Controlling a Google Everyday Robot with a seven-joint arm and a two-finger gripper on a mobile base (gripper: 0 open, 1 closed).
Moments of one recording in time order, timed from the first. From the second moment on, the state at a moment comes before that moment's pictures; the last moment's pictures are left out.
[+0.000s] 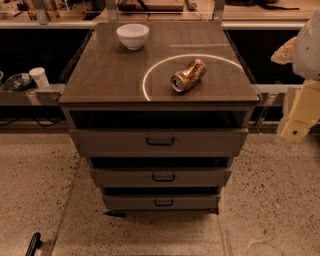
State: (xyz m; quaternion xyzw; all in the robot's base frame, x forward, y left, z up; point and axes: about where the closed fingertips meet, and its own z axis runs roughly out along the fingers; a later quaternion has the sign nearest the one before) arm 0.438 -0.217 0.977 -0.60 0.78 -0.03 0.16
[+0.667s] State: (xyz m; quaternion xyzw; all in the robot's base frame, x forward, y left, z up) arm 0.433 -0.241 0.916 -0.60 0.78 -0.01 0.16
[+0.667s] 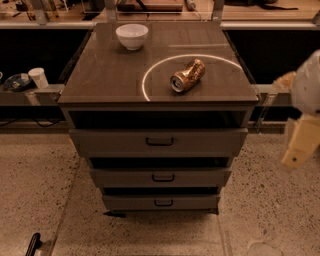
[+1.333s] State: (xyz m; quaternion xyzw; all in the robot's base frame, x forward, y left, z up) arm 0.420 -0.268 0.849 -0.61 0.78 0.01 0.14
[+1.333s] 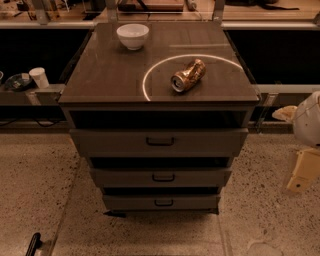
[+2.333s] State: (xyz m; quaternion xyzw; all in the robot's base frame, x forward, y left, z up) arm 0.431 -0.169 0.682 -0.70 0.65 0.18 0.24
